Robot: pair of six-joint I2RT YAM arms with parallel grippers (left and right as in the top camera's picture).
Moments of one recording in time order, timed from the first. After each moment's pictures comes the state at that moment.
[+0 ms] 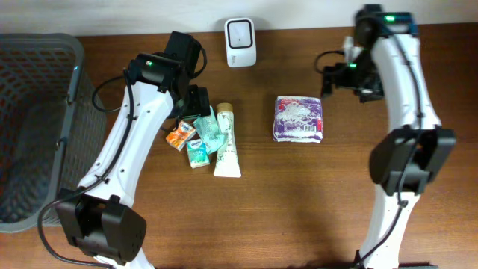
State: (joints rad) left arm -0.31 1.85 1.83 -1.32 -0.18 -0.43; right arm -0.06 2.27 2.27 -1.58 -0.19 0.01
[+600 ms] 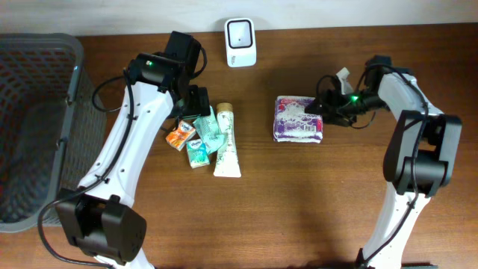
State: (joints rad) left arm -0.31 1.85 1.83 -1.32 -0.18 -0.43; right arm -0.16 2.27 1.68 -1.00 -0.81 -0.11
